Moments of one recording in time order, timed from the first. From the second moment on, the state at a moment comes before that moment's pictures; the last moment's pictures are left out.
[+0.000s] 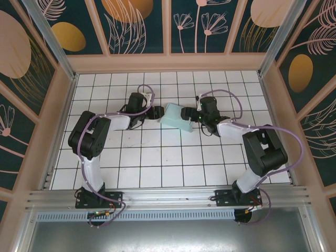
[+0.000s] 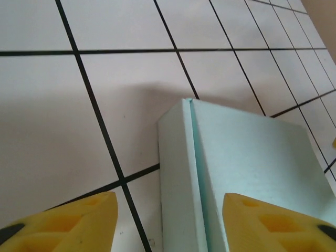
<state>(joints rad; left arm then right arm) -0.41 1.96 1.05 0.27 0.42 -0.44 0.44 1.62 0.83 0.17 -0.11 0.43</state>
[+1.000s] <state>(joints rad) -0.40 2.05 1.14 0.21 0.61 -0.47 0.28 1.60 0.62 0.39 -0.43 0.81</state>
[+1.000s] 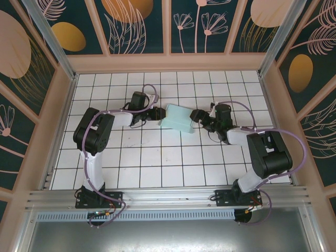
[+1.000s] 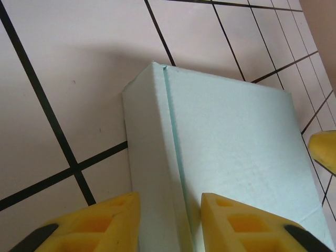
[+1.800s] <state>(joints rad) -0.31 2.14 1.04 0.55 0.87 -0.73 0.27 1.70 0.62 0.54 -0.54 0.93</state>
